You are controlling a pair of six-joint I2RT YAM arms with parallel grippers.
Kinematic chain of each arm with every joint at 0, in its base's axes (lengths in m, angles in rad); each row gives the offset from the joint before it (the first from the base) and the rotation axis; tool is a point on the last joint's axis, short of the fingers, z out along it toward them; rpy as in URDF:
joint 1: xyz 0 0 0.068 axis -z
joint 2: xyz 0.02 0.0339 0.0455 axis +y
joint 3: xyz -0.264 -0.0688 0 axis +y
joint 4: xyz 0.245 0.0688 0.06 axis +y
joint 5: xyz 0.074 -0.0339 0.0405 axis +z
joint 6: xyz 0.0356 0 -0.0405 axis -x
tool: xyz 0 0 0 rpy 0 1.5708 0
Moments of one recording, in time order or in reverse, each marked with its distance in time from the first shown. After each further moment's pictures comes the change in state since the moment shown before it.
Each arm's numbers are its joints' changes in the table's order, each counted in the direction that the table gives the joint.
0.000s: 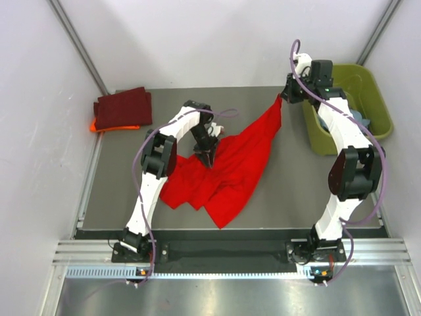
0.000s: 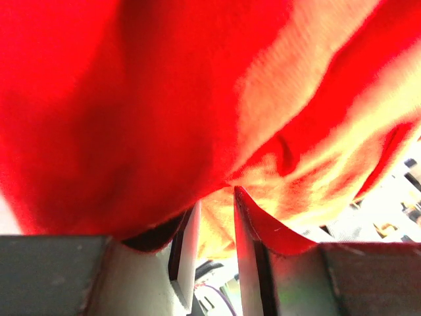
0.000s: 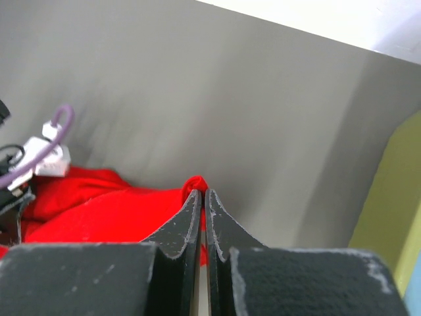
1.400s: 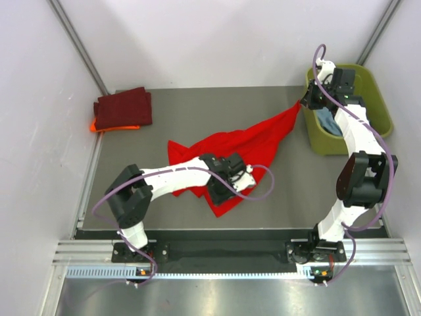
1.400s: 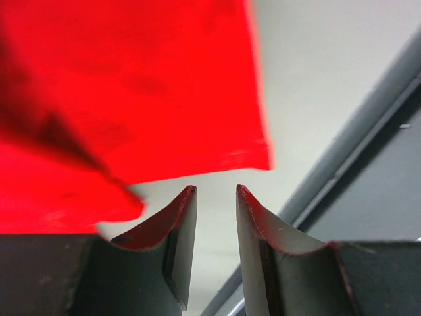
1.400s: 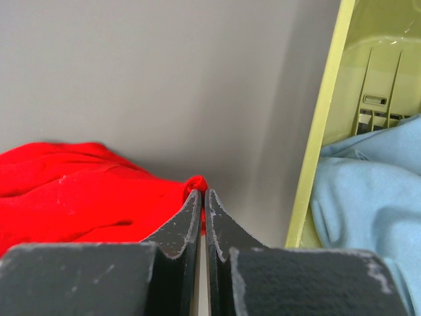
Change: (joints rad) left arm 0.560 -0.782 0.919 -0.533 0.425 -0.126; right arm 0.153 -0.083 0.133 -0.004 0.001 -0.027
